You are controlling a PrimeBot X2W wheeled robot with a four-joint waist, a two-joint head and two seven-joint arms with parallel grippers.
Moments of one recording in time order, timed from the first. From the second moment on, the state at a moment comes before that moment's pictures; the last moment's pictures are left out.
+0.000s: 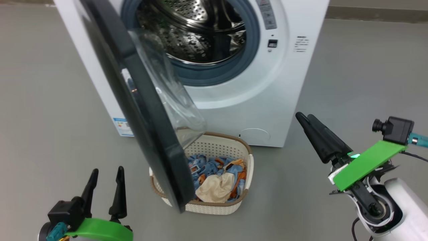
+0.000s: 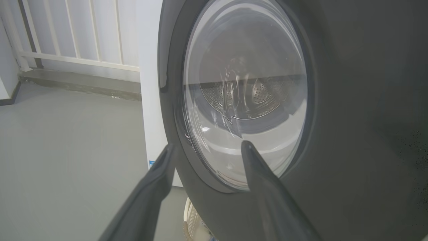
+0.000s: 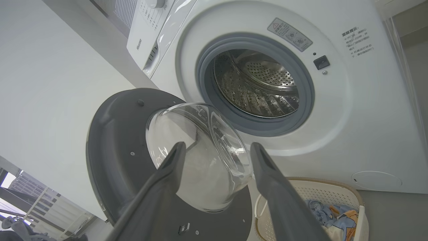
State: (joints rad) left arm -0.16 0.12 -0.12 0.36 -0.38 -0.07 -0.25; right arm -0.31 -0.34 0.36 0.07 1.21 0.12 0.07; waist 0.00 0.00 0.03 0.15
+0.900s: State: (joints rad) left arm -0.10 0.14 -0.11 0.30 -0.40 -0.04 -0.25; right arm -0.25 -0.28 0.26 0.36 0.66 0.12 -0.24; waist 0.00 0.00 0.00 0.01
